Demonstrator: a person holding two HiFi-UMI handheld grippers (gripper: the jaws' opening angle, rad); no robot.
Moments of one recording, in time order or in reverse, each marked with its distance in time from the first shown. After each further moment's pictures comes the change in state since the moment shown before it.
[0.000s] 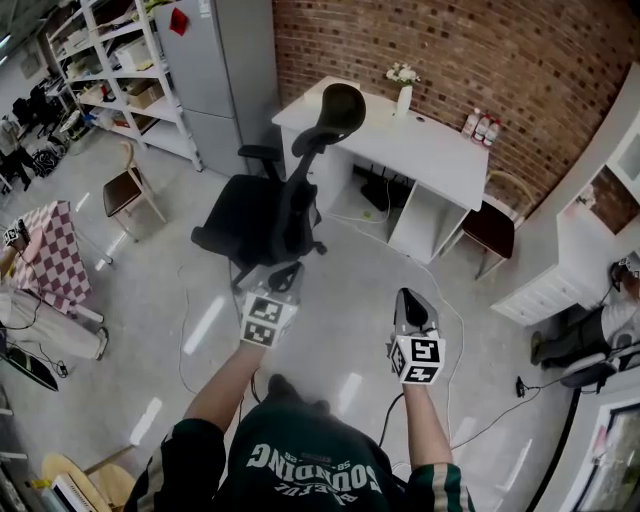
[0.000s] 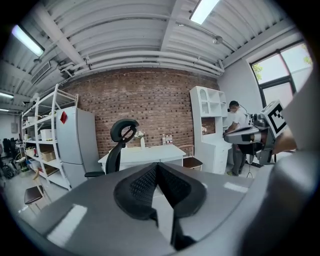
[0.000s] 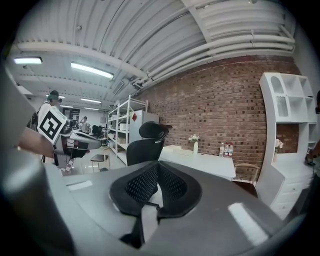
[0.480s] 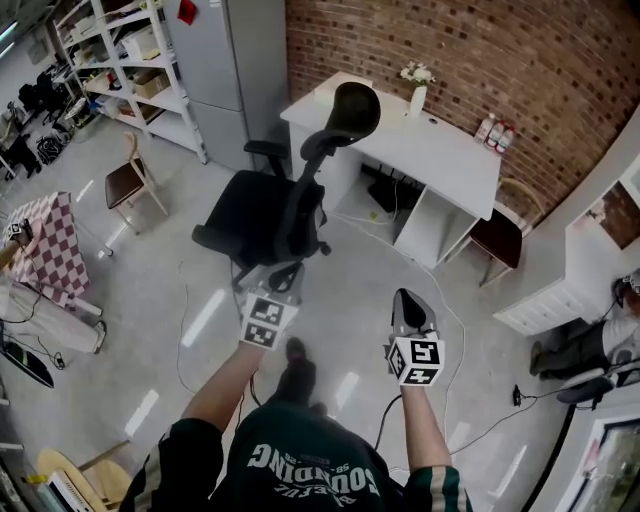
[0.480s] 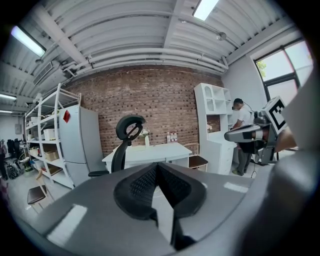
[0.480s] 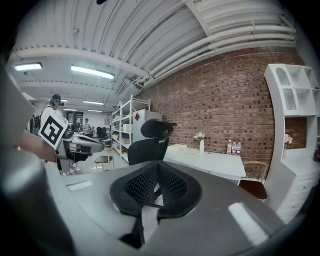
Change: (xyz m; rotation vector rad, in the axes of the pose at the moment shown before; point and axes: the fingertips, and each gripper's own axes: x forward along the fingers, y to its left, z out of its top) left arm 0.025 0.037 -0.006 -0.003 0.008 0.031; right arm 0.054 0.014 0.002 0.022 0.006 0.055
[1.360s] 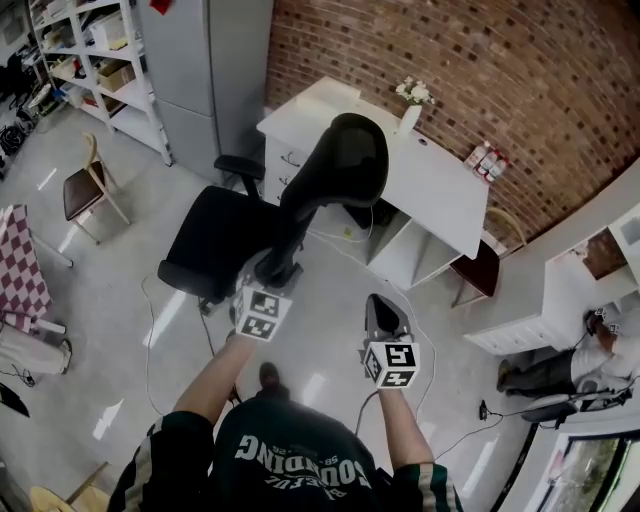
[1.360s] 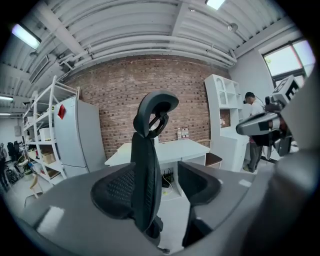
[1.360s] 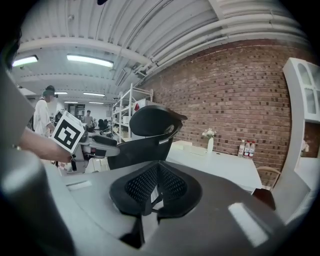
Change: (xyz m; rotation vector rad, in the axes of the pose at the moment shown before) left arm 0.185 0.158 0.008 0.013 0.038 0.026; right arm 0.214 0.000 0.042 -0.042 0.089 0.030
